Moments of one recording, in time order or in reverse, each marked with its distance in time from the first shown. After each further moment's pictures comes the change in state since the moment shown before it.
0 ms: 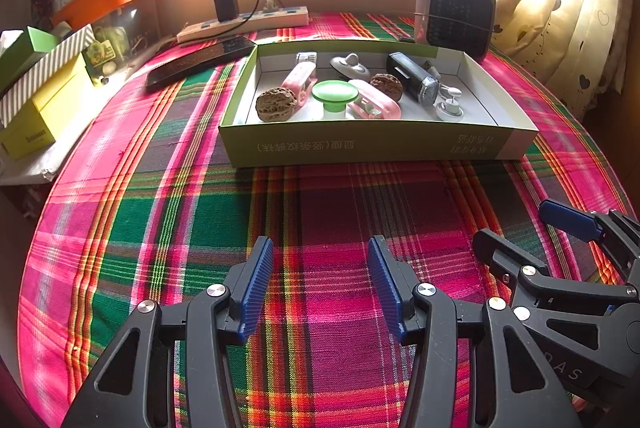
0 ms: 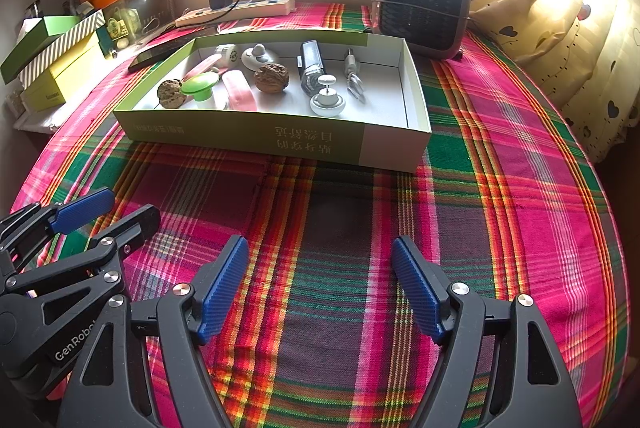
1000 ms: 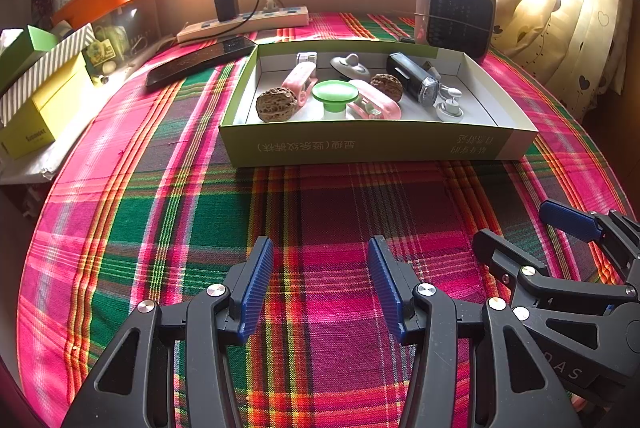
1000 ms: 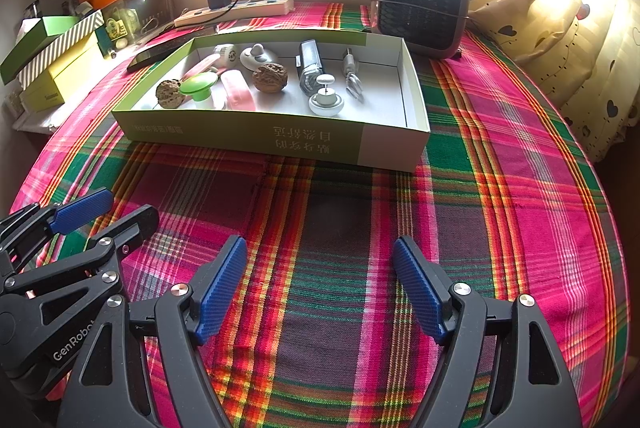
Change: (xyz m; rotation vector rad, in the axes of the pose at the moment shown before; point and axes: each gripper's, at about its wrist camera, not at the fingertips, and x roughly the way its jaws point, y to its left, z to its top) left arm -0.001 0.000 0.000 -0.001 -0.001 0.000; right arm 0.000 -0.001 0.000 0.000 0.000 0.000
